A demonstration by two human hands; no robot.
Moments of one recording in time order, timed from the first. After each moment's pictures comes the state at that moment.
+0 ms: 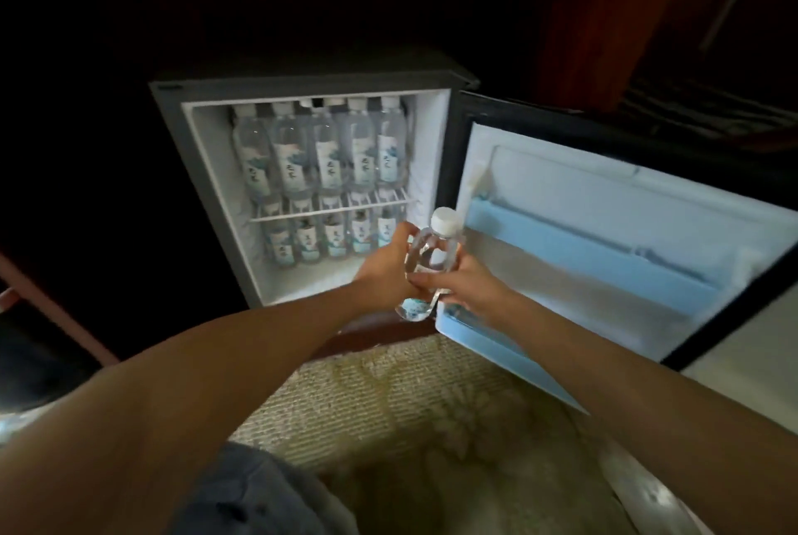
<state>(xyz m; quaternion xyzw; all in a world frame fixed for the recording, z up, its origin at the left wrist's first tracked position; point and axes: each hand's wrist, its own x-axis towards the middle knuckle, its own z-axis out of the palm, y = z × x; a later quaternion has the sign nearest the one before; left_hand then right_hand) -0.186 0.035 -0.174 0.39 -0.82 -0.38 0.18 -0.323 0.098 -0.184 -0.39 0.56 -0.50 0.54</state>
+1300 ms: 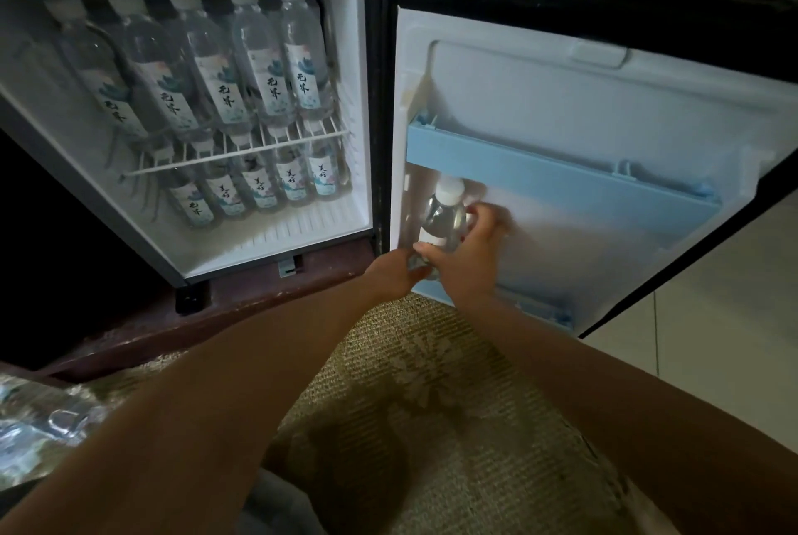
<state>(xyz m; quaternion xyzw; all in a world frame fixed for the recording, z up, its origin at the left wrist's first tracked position) -0.290 0.036 -0.289 0.37 -0.84 -0.39 -0.01 -0.383 0.112 -0.272 -0.34 0.78 -0.50 0.15</state>
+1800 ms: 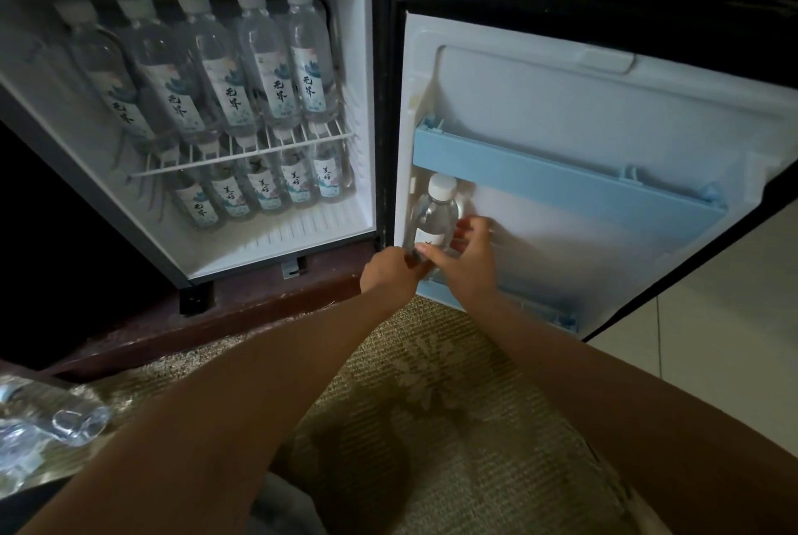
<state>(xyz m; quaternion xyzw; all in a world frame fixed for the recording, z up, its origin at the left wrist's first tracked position) -0.289 0.051 -0.282 0.55 -0.75 -0.36 0.08 -0.387 0.105 -0.280 -0.33 0.74 -0.53 0.23</state>
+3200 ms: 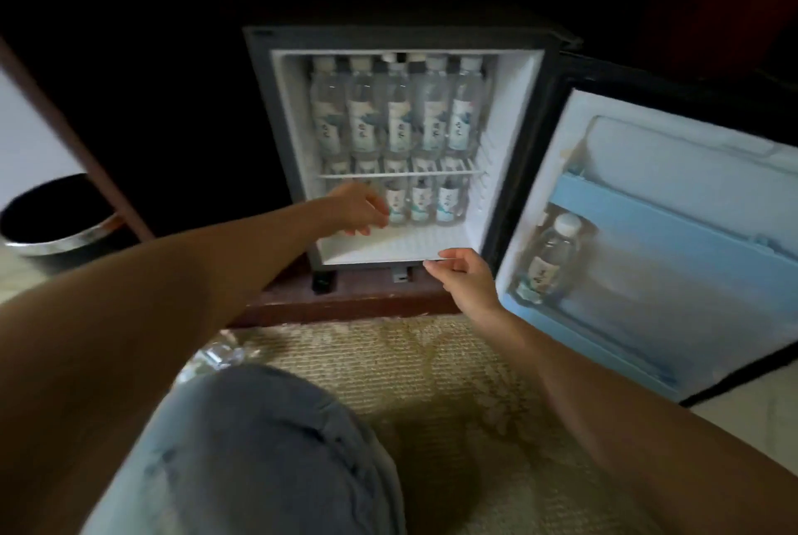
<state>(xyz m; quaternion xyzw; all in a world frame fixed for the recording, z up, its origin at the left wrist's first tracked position) -0.074 -0.018 -0.138 0.56 -0.73 -0.39 0.10 -0.240 0.085 -0.236 -0.39 0.66 -0.48 0.42</state>
